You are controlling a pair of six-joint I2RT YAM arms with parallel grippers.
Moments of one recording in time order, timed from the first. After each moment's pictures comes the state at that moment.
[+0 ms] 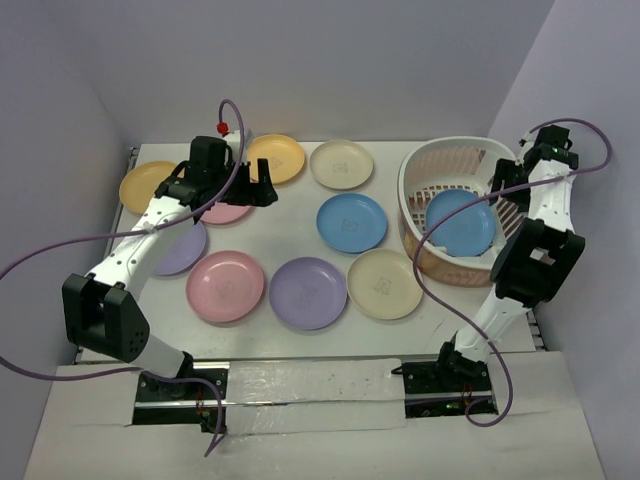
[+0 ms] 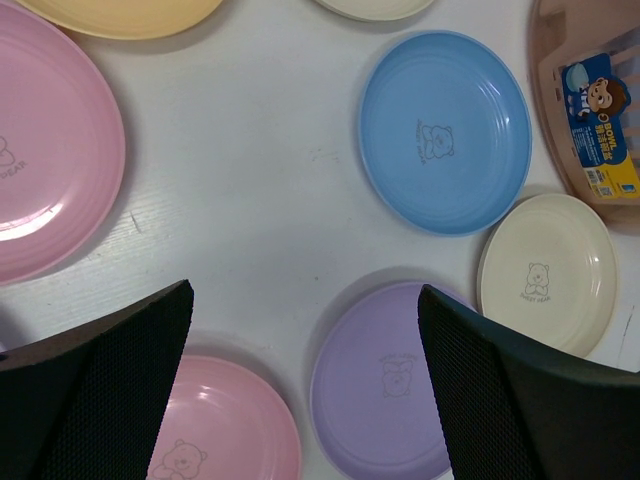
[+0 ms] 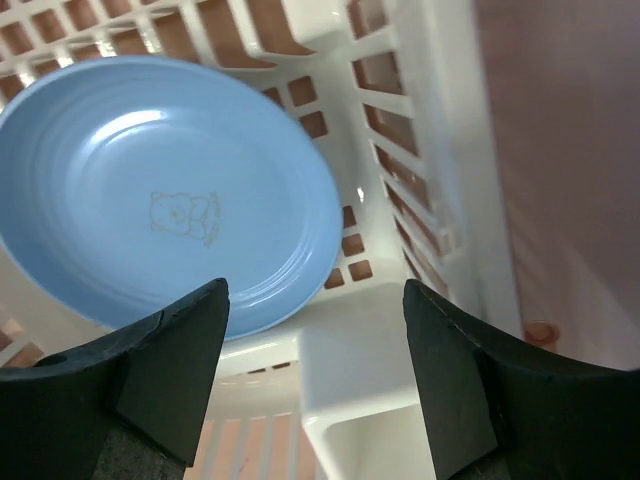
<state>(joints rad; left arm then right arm) -0.36 1.50 1.36 -0.50 0.21 -0.23 -0.47 1.86 1.72 -0.95 -0.06 -0.14</state>
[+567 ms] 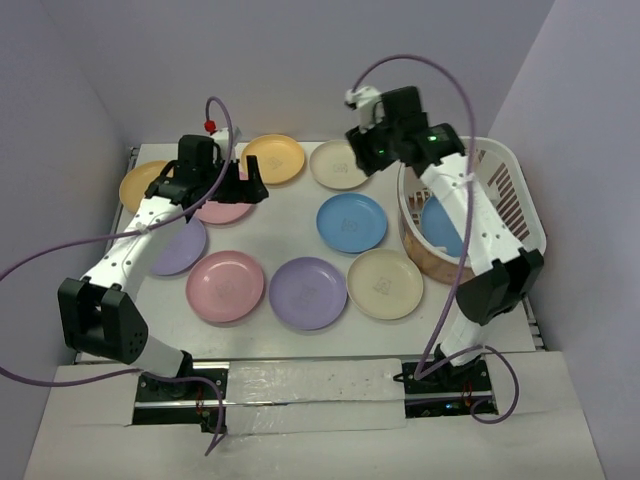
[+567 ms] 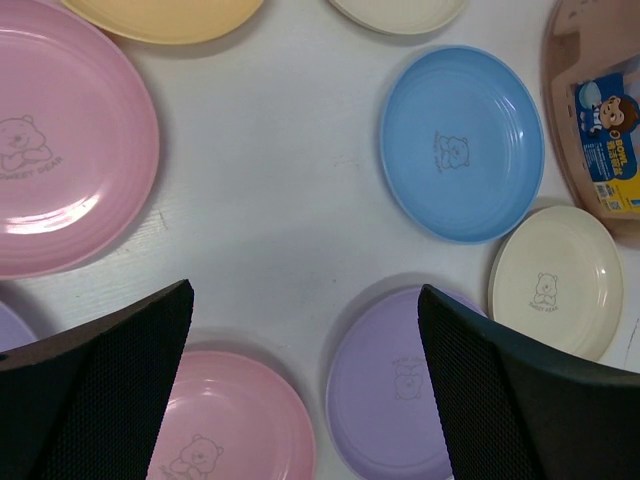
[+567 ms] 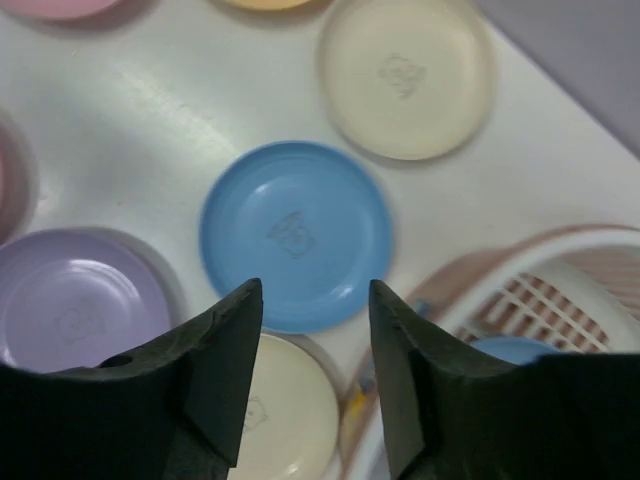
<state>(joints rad) -0.31 1.49 1.35 -0.50 0.22 -0.22 0.35 1.69 1.95 -0.93 -0.11 -0.25</state>
